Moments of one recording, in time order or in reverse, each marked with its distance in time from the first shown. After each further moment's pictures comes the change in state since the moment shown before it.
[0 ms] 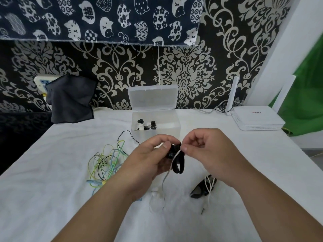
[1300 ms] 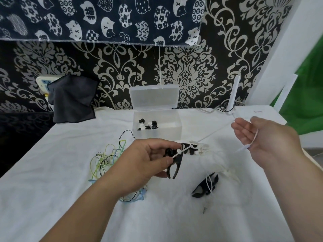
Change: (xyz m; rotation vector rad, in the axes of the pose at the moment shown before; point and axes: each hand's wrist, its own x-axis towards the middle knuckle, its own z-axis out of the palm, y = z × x) left_hand -0.012 0.016 -0.017 0.383 -0.119 0.077; right_hand 0.019 0.030 -0.066 0.886 0.689 0.414
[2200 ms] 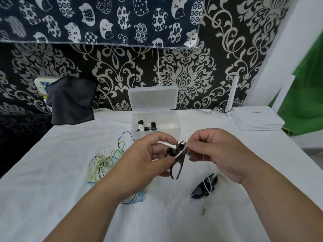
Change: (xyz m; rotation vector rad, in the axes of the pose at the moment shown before) left_hand 0.001 0.005 0.004 -0.063 -0.019 0.038; right_hand -0.046 0.028 0.027 -0.631 -0.789 -0.044
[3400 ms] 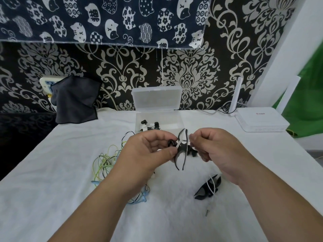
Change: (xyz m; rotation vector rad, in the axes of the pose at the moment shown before) left_hand 0.002 0.003 0.003 -0.193 0.221 0.150; right_hand 0.008 0.007 0.009 -0.146 0.123 -0.035
